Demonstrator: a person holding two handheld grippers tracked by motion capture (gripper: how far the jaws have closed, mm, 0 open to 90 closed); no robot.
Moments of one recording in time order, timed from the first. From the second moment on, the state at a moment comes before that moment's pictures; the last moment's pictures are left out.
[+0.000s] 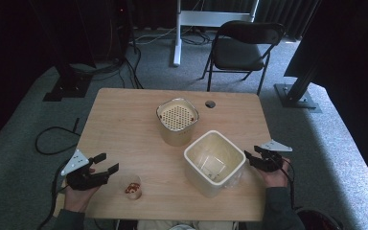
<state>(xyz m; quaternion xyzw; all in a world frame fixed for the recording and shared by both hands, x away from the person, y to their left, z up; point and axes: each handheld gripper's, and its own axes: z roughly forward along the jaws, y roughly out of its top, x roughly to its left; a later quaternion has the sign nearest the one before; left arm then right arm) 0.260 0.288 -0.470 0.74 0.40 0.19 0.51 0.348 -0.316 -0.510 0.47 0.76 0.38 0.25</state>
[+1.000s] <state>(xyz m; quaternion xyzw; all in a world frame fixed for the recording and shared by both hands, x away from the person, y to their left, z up) 0.220 0.230 -0.517 0.78 0.36 0.16 0.48 0.351 -0.312 -0.516 0.47 0.77 0.37 0.24</state>
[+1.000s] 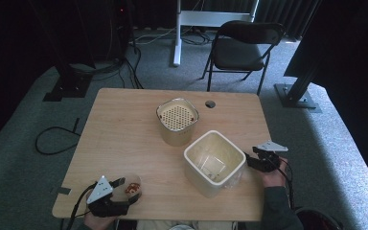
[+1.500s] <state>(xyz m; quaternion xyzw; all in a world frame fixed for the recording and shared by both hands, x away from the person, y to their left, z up) 0.267 0.219 -0.518 0.77 0.39 0.19 0.46 0.350 -0.320 -0.520 0.48 0.76 0.37 0.24</state>
